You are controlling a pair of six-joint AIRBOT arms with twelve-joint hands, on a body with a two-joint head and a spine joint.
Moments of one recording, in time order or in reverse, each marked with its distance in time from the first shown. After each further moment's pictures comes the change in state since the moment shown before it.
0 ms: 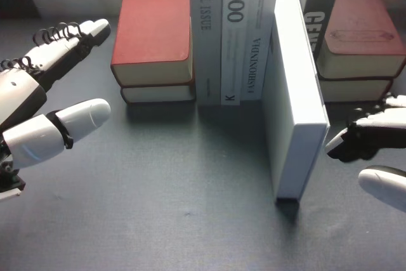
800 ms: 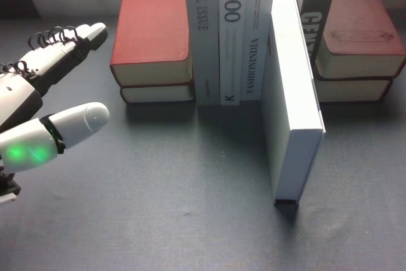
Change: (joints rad) left arm 0.024 0.008 -0.014 -0.007 -0.019 0.014; right arm -0.104 0.124 -0.051 0.234 0.226 -0.175
